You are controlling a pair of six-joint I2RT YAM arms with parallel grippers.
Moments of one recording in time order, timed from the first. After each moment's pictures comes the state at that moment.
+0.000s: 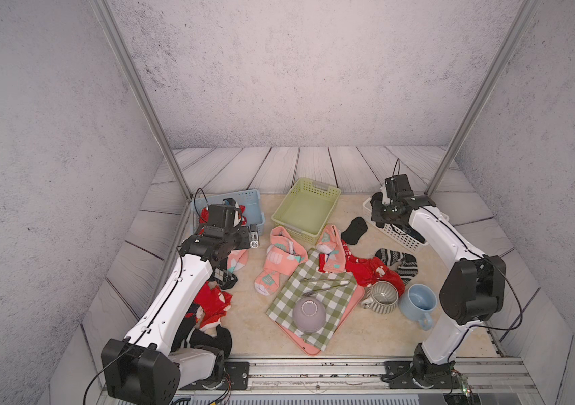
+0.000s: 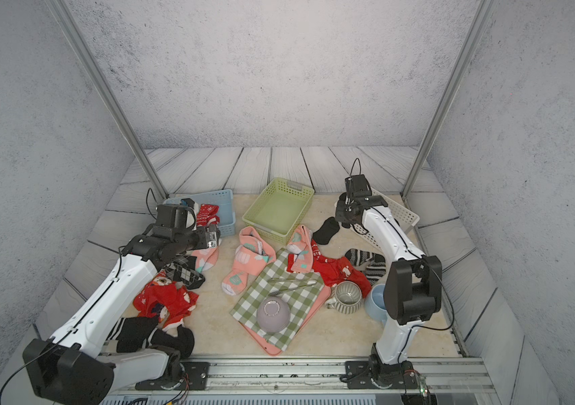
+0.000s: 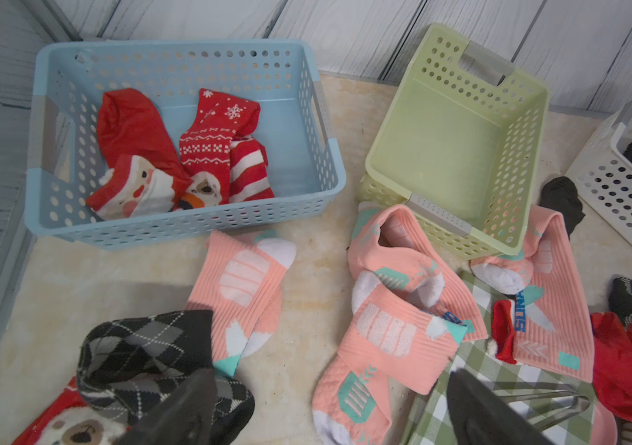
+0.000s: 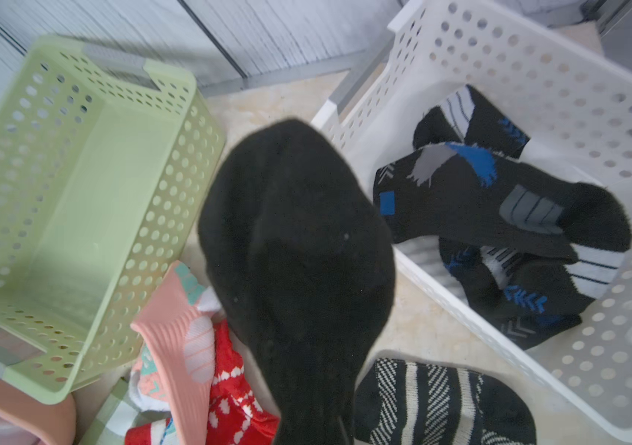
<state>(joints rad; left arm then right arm) -0.26 1.23 1.15 -0.70 -0.03 -0.29 0.17 1.76 1.61 -0.74 0.06 0.28</state>
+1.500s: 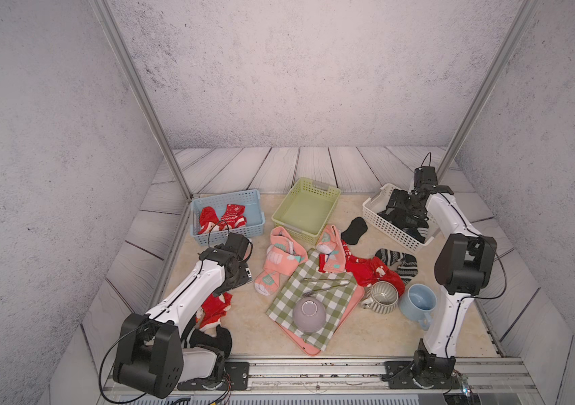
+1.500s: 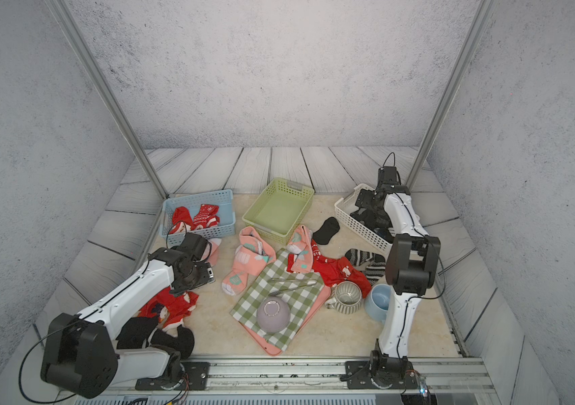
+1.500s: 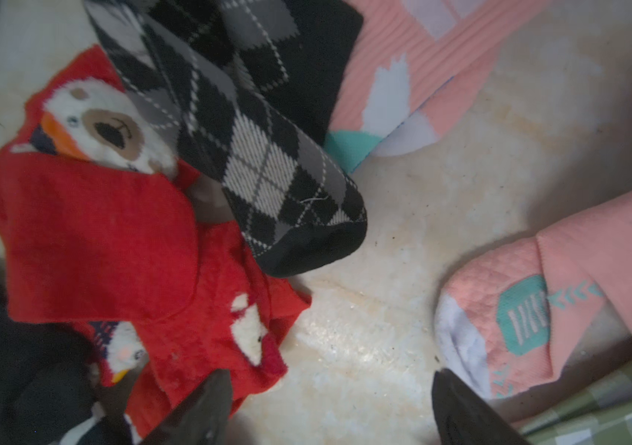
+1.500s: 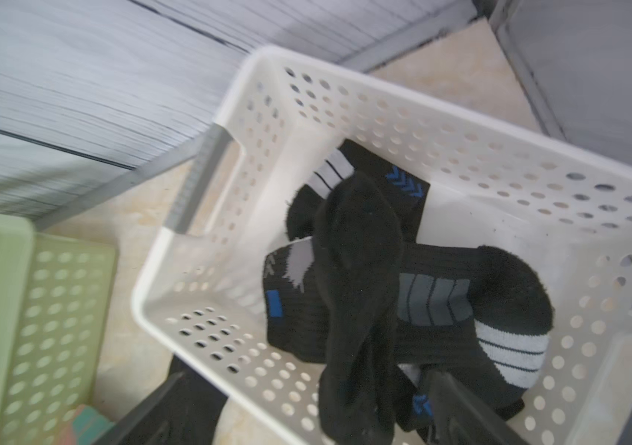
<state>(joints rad) -0.30 1.30 0.91 -0.94 -0.23 -0.71 -0.04 2.02 1.88 -0.76 -0.06 0.30</state>
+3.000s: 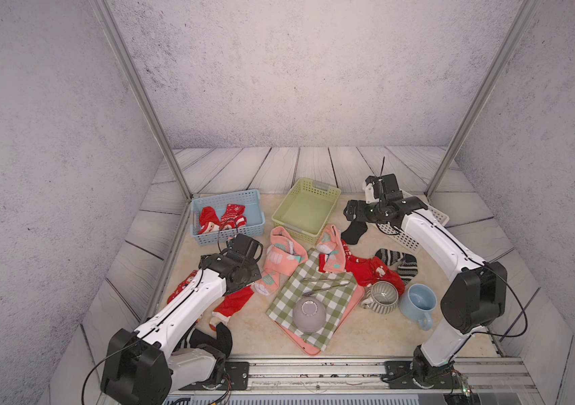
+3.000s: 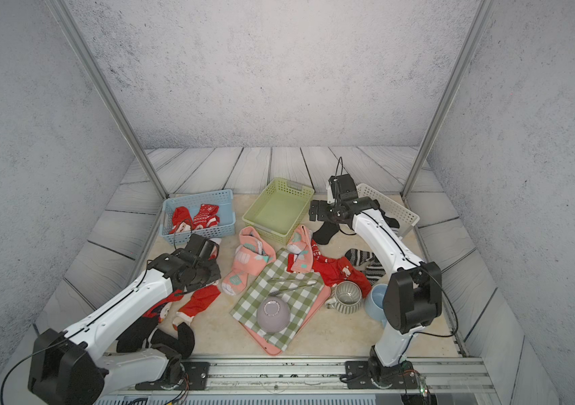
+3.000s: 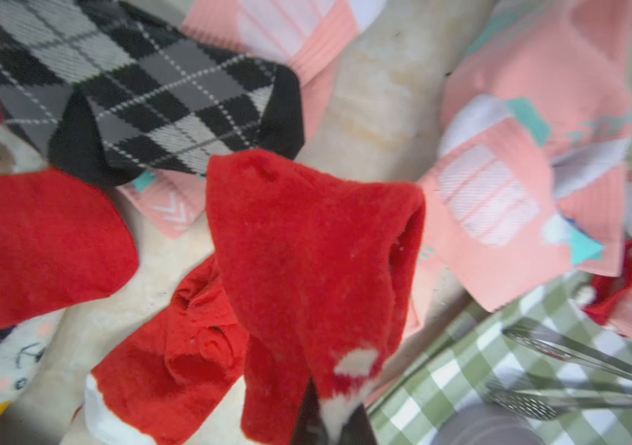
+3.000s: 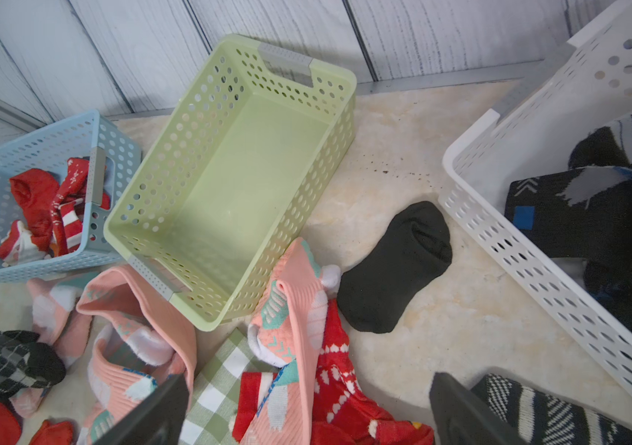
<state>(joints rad) -0.46 1.18 0.92 -0.85 -0.14 -0.76 0.33 1.71 1.59 -0.70 -0.10 0.31</state>
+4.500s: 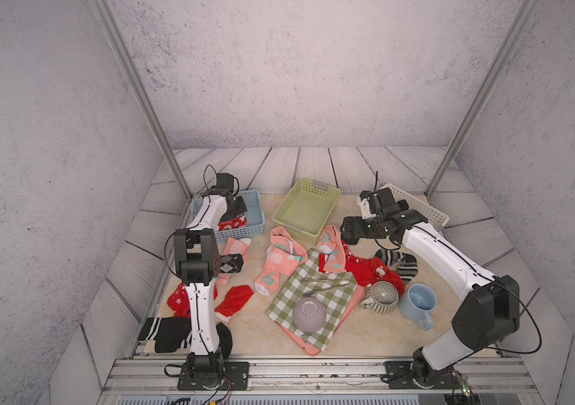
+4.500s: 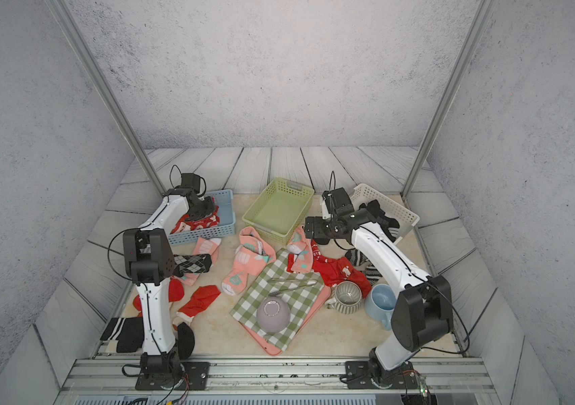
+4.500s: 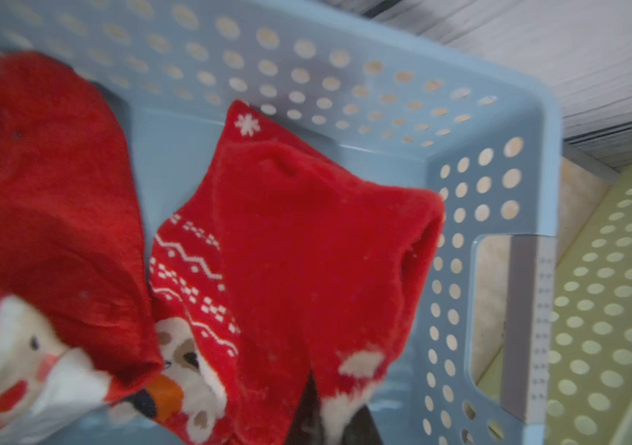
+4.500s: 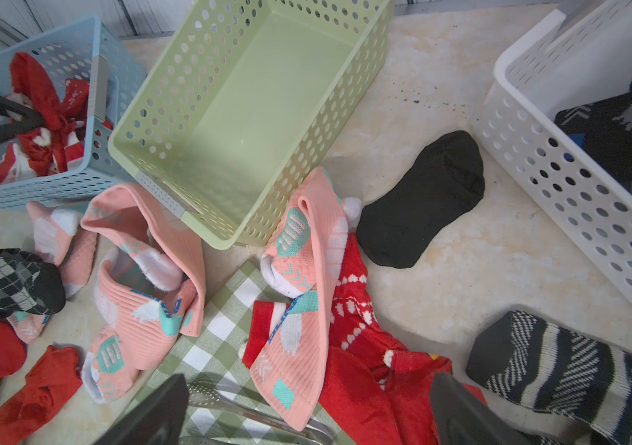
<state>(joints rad) -0.03 2.28 1.99 -0.76 0.07 -0.38 0.40 1.58 1.42 -0.74 -0.10 0.30</state>
